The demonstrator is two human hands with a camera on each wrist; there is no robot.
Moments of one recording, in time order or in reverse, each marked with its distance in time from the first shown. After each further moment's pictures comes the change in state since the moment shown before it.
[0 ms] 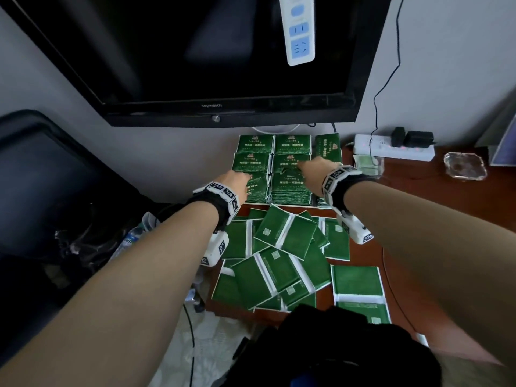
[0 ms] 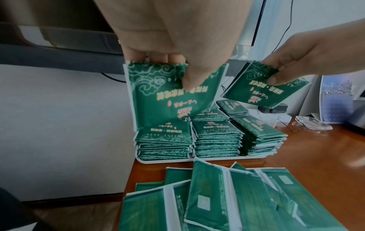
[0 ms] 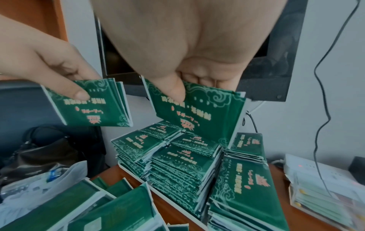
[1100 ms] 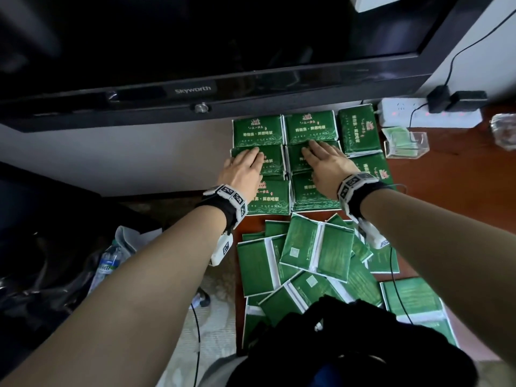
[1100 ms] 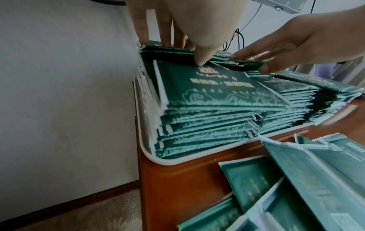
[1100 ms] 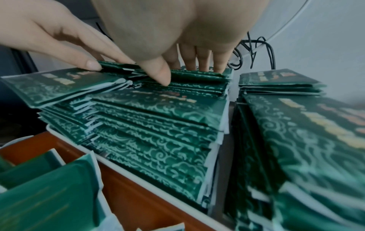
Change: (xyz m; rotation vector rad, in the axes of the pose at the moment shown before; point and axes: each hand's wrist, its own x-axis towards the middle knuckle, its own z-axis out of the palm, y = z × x) left_hand 0.181 -0.073 0.082 0.031 0.139 0.331; right_hand 0.154 0.002 0.084 0.031 -0.031 0.100
